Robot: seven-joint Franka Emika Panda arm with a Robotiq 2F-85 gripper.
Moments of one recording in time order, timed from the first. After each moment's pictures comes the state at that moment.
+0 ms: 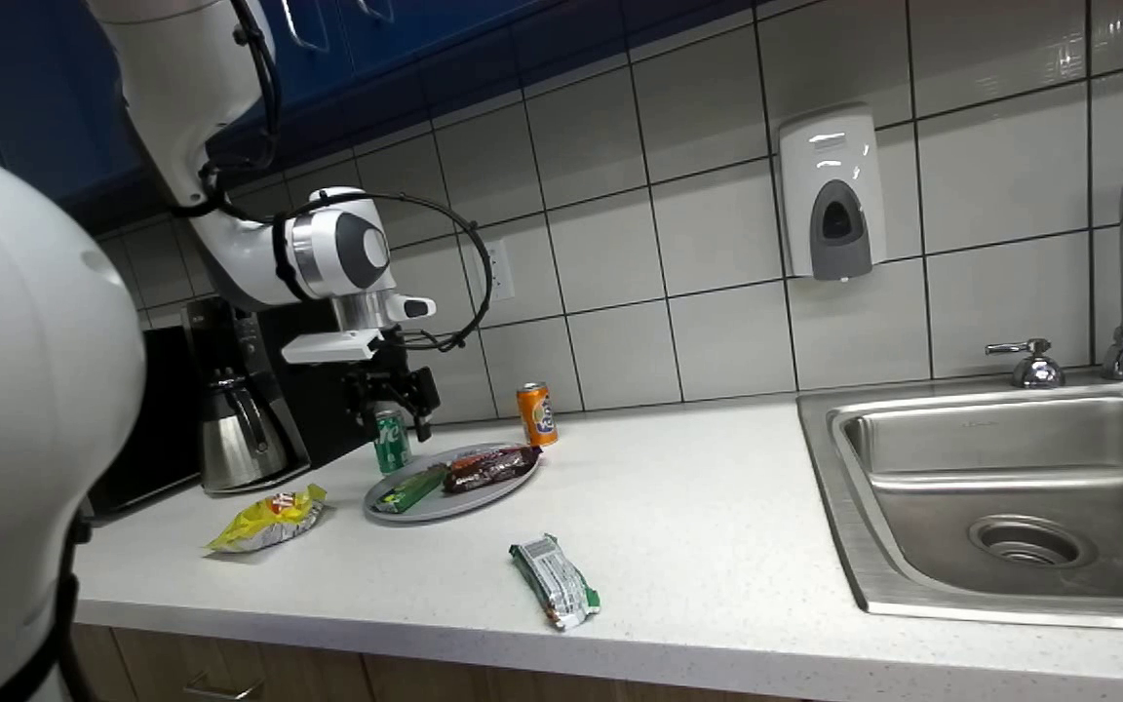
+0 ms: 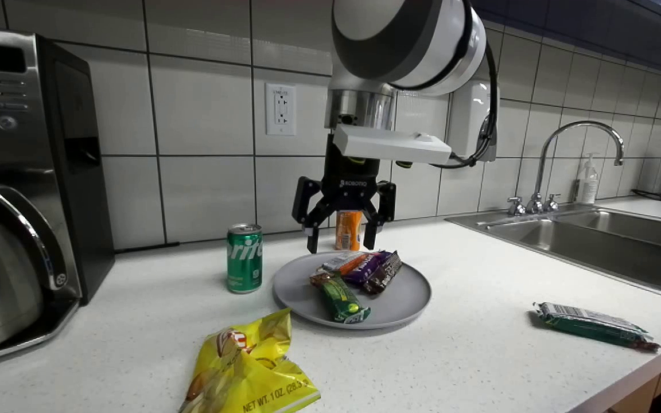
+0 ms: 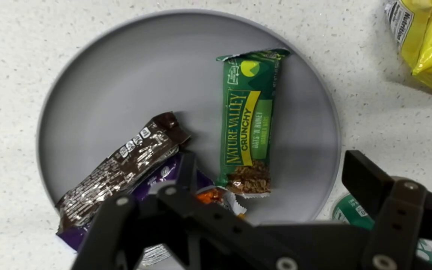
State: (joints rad) arm 0.27 0.27 0.12 -2.11 0.00 2.46 0.36
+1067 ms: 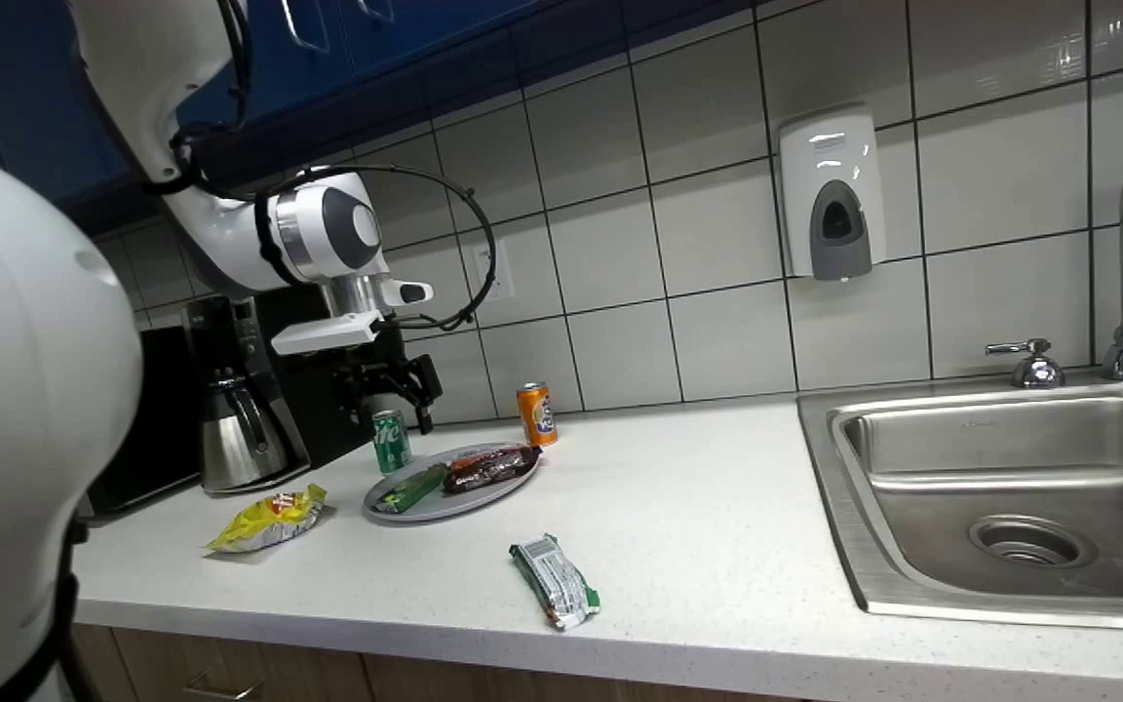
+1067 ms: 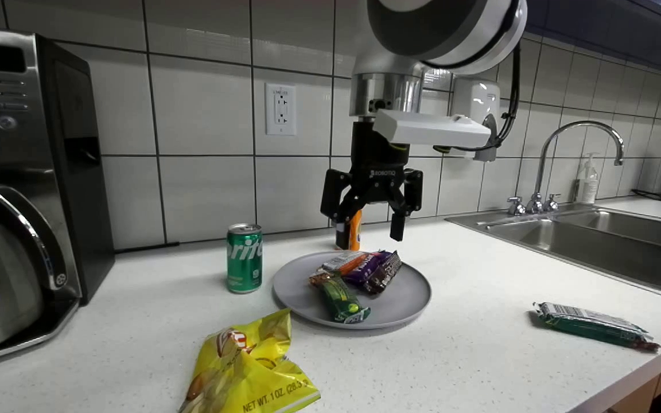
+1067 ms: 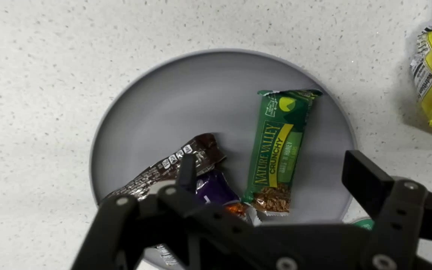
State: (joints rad) arm 0.25 0.15 0.12 -2.22 -0.04 2.43 0.29
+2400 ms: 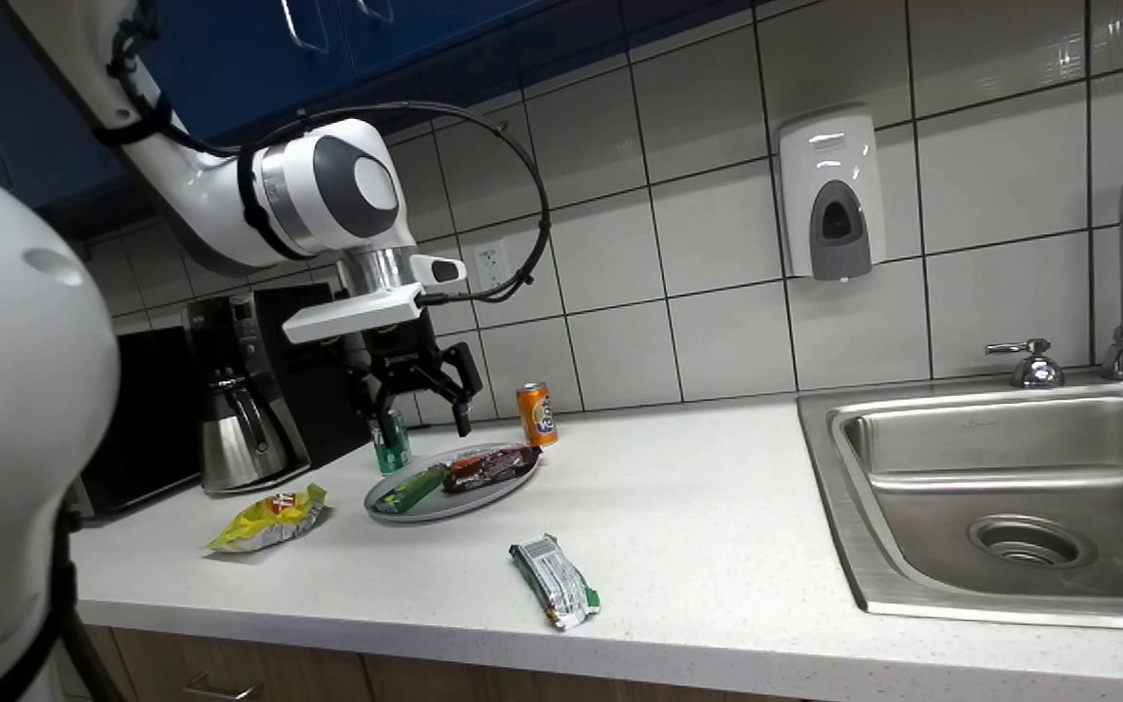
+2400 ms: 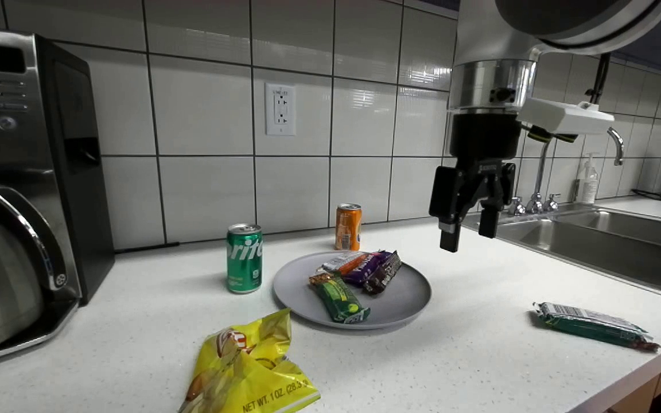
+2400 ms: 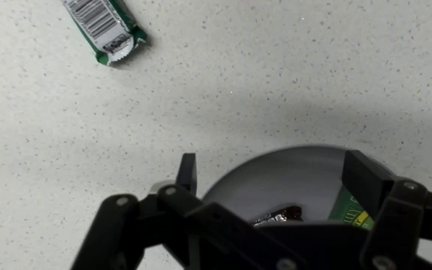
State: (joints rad) arm 0.15 -0.14 0.07 -2.53 -0.03 2.42 0.01
